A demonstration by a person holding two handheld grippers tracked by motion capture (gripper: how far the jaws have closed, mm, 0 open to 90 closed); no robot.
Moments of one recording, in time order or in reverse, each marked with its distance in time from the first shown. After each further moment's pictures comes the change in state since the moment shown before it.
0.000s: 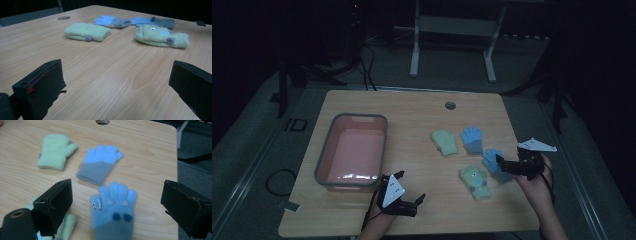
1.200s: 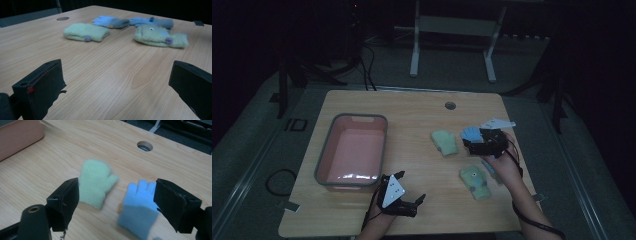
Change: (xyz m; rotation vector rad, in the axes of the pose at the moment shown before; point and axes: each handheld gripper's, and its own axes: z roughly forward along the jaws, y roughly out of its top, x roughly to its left) left arm 0.000 0.000 0.000 -0.002 -0.006 0.003; right arm 0.060 0.069 0.057 -0.003 0.169 -0.146
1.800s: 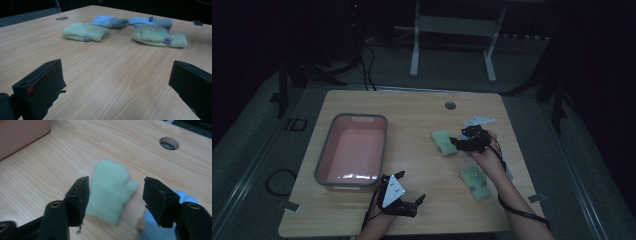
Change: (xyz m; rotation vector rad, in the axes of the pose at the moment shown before) left arm 0.000 0.000 0.000 0.001 -0.007 0.000; right arm 0.015 0.010 0.050 0.063 0.078 -0.008
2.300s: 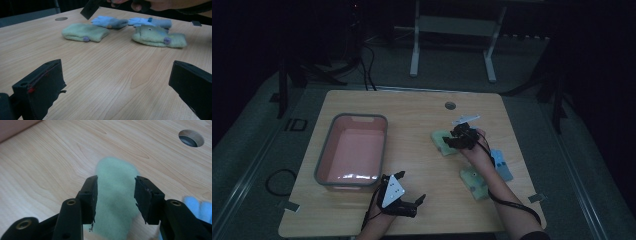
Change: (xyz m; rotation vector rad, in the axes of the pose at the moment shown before) left arm 0.000 0.000 0.000 -0.003 -0.004 -0.001; right arm 0.001 0.004 0.047 0.074 0.028 -0.040
